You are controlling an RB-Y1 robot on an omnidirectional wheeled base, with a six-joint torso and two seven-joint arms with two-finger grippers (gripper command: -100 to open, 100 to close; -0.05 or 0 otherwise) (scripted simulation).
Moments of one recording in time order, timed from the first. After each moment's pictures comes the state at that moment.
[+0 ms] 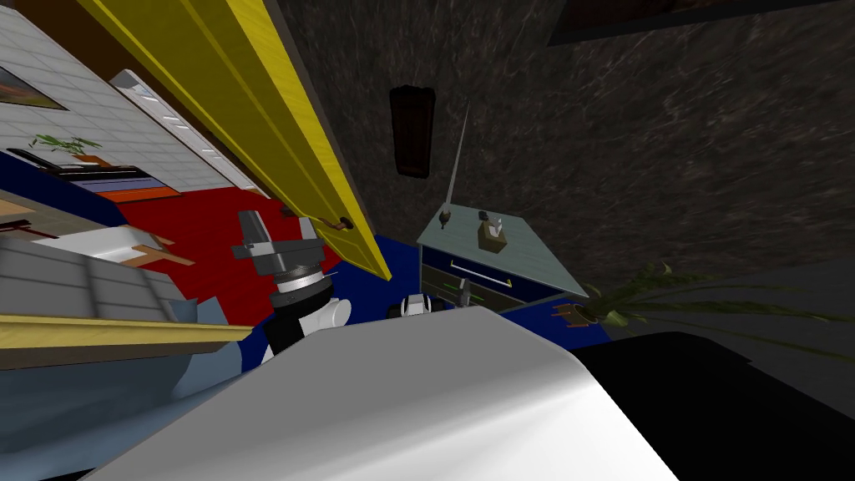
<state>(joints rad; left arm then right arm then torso) 0.49 0.00 0.00 -2.36 0.09 -0.57 0.14 0.29 -0.12 0.47 -0.92 -0.72 -1.57 -2.58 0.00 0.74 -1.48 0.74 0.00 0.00</state>
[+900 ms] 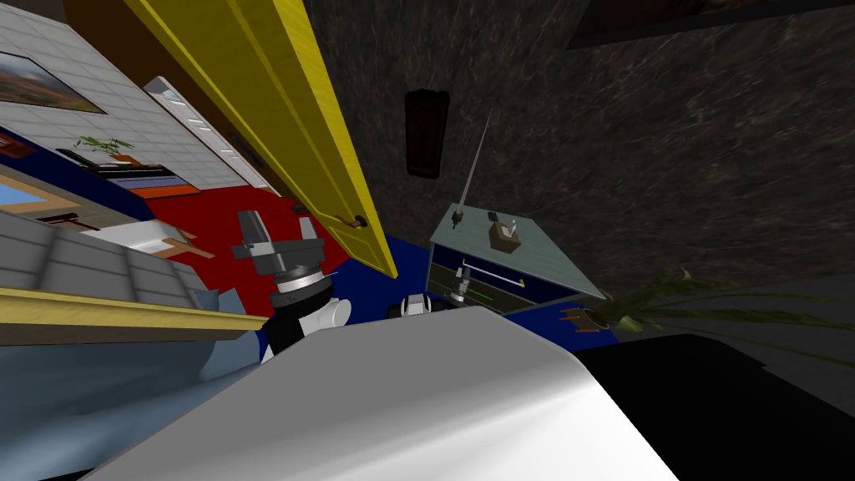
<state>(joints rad) 0.49 0.00 0.00 -2.36 0.09 -0.57 0.14 0.23 -0.12 0.48 -1.10 -0.78 -1.48 -2.68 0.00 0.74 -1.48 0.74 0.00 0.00</state>
